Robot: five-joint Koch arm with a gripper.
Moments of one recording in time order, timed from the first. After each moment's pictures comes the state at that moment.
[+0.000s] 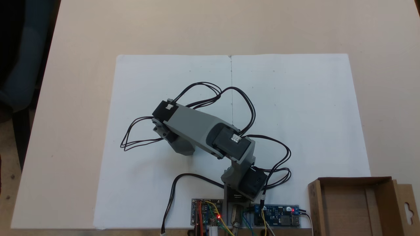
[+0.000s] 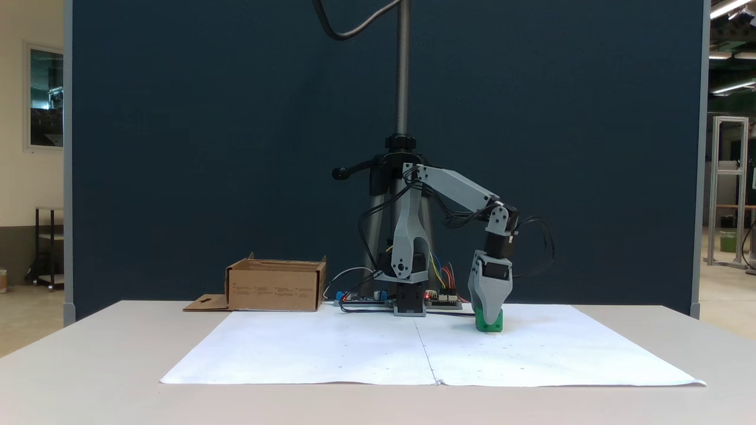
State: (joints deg) arm -56.5 83.8 111.6 48.0 52.2
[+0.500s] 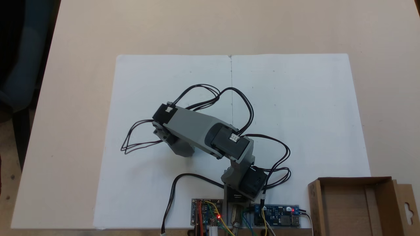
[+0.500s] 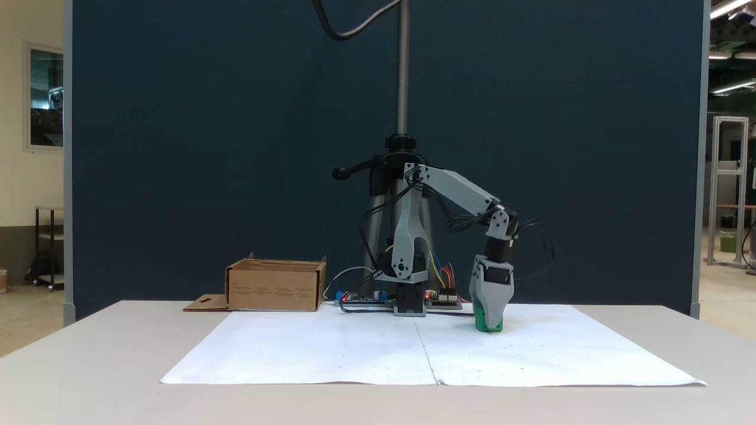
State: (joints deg) arm -57.8 83.6 114.7 42.7 52.2
